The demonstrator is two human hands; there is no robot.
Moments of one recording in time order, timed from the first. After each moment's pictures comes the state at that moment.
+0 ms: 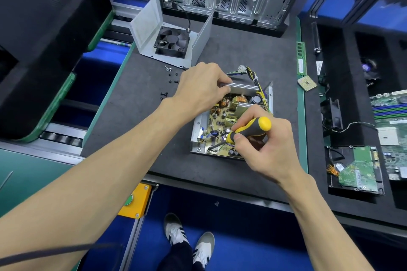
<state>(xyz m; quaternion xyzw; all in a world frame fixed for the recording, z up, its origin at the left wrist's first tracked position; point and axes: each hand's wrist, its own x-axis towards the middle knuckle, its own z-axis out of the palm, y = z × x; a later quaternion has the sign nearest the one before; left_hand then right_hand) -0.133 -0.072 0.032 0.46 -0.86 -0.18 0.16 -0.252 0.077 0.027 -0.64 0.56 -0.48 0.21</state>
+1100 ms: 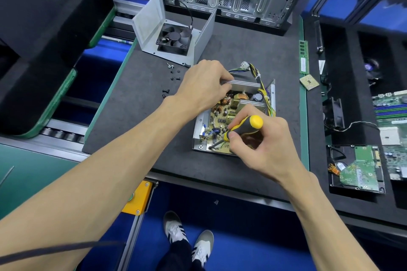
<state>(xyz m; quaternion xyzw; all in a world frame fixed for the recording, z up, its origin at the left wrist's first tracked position) -0.132 -0.071 0.029 0.45 -0.86 -0.20 0.17 -0.251 0.077 0.022 -0.67 0.57 -0.43 0.20</state>
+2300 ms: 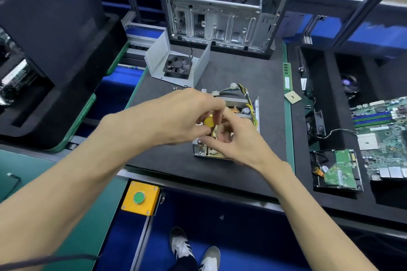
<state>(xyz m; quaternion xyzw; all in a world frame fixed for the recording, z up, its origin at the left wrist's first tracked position) -0.066 -0.001 0.154 0.30 -0.93 -0.20 -0.01 -0.237 0.064 0.044 -0.68 0.58 -0.35 0.29</state>
